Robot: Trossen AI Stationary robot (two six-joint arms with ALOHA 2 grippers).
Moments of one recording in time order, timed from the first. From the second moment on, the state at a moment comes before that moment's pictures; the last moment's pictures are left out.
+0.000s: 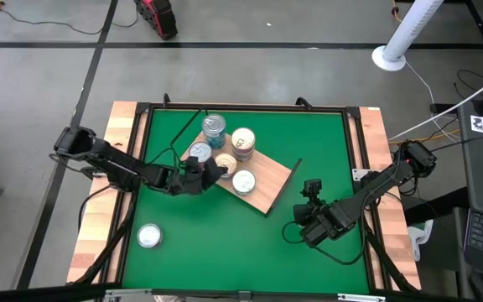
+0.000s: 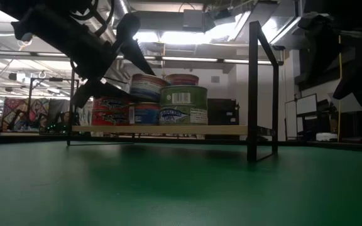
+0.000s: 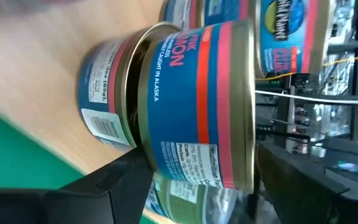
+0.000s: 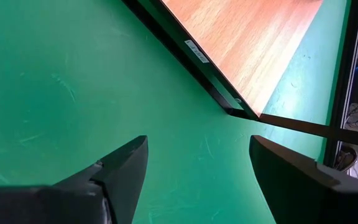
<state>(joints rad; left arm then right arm) -0.21 1.41 0.57 0.23 -0.67 -1.88 0.63 1.58 1.12 -1.12 0.57 0.44</state>
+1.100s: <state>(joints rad) -0.17 1.33 0.57 0.22 -0.37 -1.99 0.63 1.58 1.12 -1.12 0.56 0.44</state>
